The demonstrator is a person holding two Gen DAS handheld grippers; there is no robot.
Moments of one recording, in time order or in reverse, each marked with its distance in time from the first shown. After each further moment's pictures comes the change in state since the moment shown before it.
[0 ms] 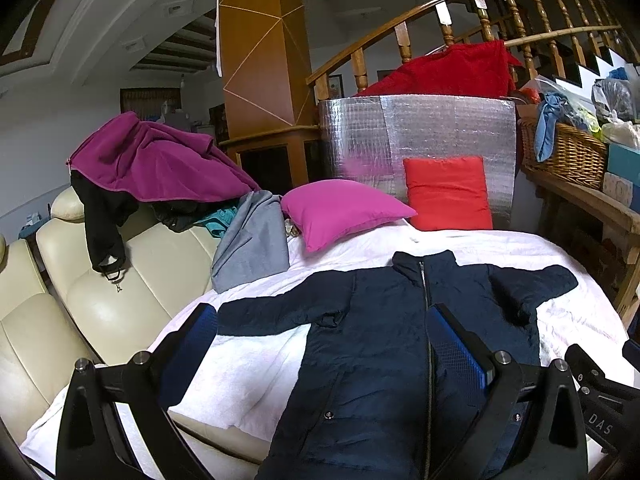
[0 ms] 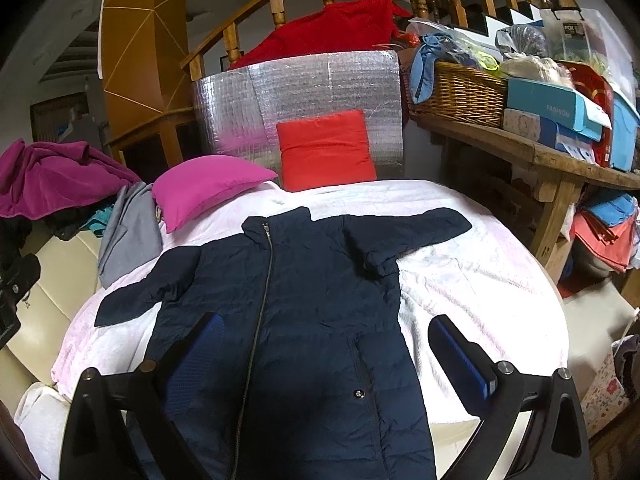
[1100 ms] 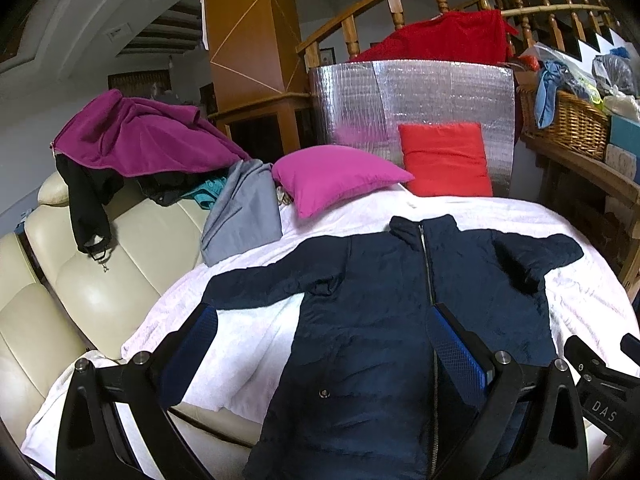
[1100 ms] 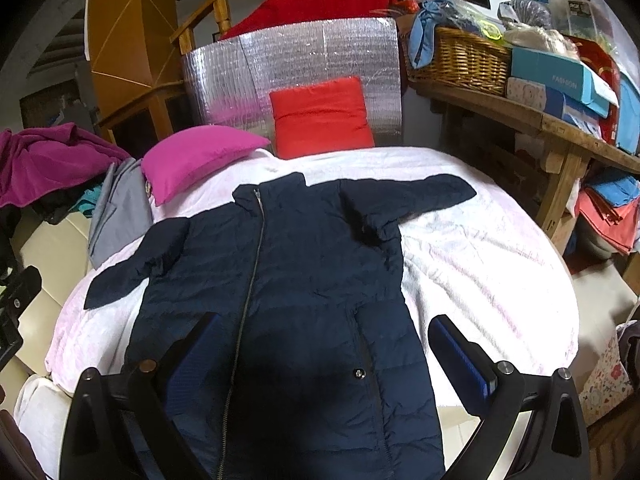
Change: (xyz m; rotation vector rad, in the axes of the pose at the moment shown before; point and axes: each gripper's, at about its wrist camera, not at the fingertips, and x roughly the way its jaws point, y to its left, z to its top) left arm 0.025 -0.012 -0.032 0.033 0.102 -0.012; right arm 0.041 -0.003 -0.021 0.040 0.114 0.014
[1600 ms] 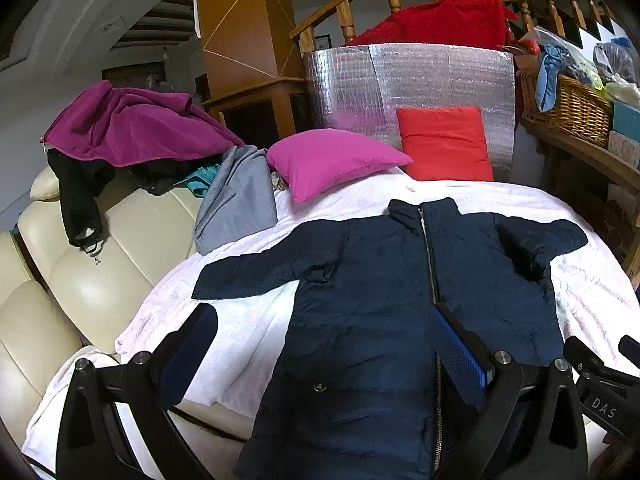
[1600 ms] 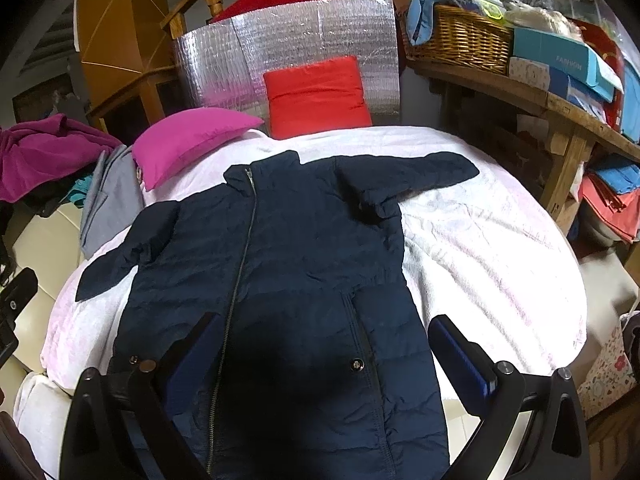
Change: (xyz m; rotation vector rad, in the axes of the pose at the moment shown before) left arm 0.020 -0.007 -0.008 0.012 0.042 -0.005; right arm 0.029 -0.006 -0.006 0.013 0.072 -0.009
